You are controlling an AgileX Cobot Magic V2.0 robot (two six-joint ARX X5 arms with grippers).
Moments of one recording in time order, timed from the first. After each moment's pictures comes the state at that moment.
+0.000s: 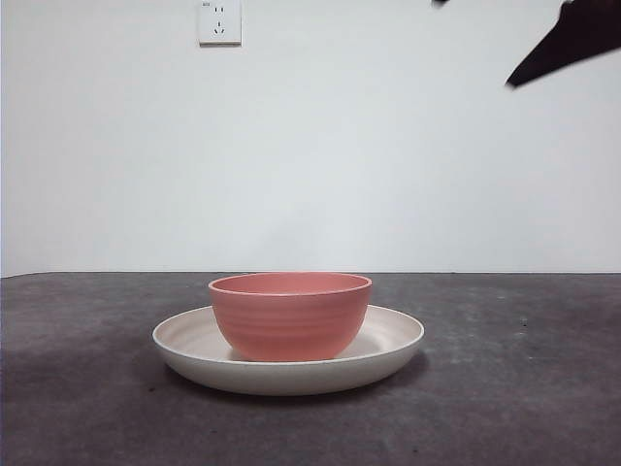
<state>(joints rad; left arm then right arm) -0.74 0.54 0.94 -0.91 0.16 -0.27 0.33 1.15 1.21 -0.92 -0.54 0.02</state>
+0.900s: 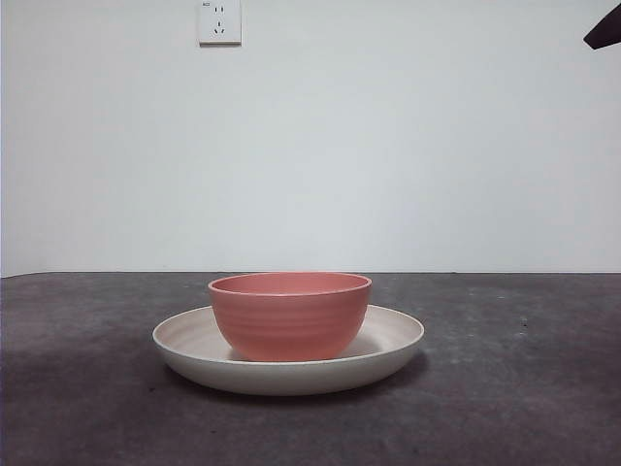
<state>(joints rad) -0.74 0.54 0.94 -0.91 0.16 -0.25 0.48 0.67 0.83 -0.74 -0.42 0.16</state>
